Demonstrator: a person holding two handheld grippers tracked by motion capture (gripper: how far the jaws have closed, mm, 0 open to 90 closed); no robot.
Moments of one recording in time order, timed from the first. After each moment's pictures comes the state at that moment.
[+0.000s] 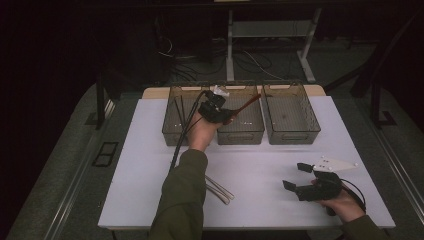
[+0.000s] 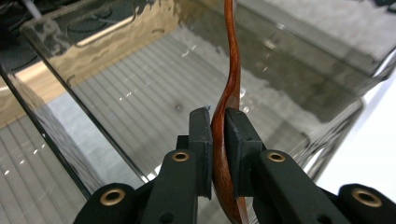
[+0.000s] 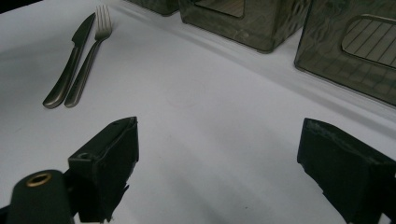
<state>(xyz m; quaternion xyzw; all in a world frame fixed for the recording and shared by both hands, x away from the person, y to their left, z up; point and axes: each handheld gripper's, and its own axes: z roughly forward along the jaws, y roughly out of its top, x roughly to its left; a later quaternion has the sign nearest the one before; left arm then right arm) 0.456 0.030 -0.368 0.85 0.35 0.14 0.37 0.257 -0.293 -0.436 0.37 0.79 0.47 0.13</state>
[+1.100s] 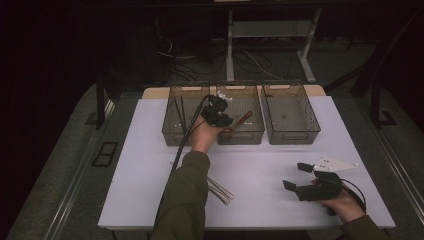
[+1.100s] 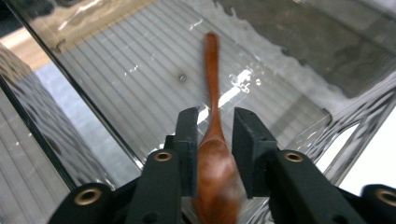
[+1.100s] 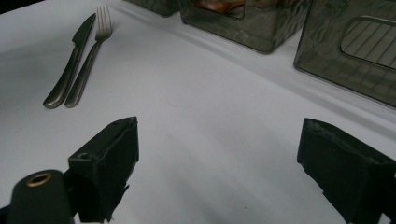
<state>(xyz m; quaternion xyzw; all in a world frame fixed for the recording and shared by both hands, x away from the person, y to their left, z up) 0.458 0.025 -0.379 0.86 0.35 0.13 0.34 0.256 -0.293 -0.436 0.37 0.79 0.47 0.13</state>
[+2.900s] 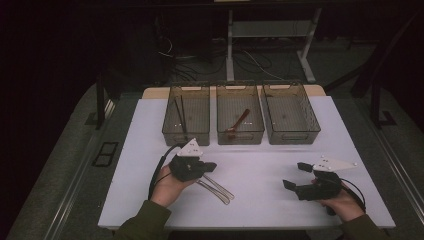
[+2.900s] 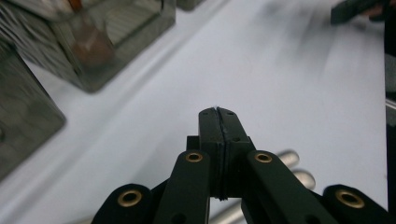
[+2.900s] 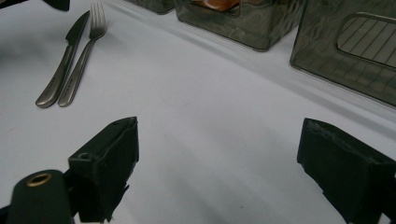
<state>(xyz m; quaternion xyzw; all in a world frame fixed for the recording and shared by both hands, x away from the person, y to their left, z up) 0.304 0.110 -0.404 0.87 0.23 0.06 0.42 0.258 -0.293 -0.437 0.38 0.79 0.46 0.13</state>
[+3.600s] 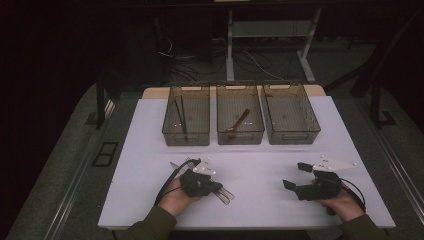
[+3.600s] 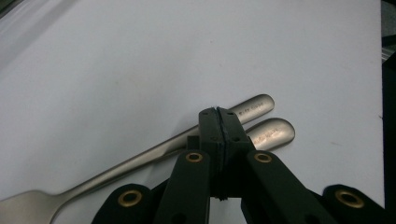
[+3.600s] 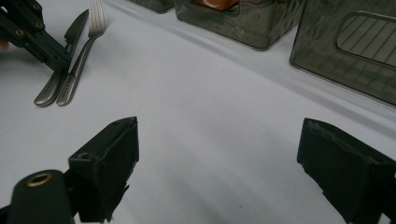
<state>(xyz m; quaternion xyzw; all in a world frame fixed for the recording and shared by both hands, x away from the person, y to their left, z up) 0.286 0.085 -0.440 0.91 0.19 0.01 0.36 0.258 -0.293 -0.438 0.38 0.79 0.46 0.14</state>
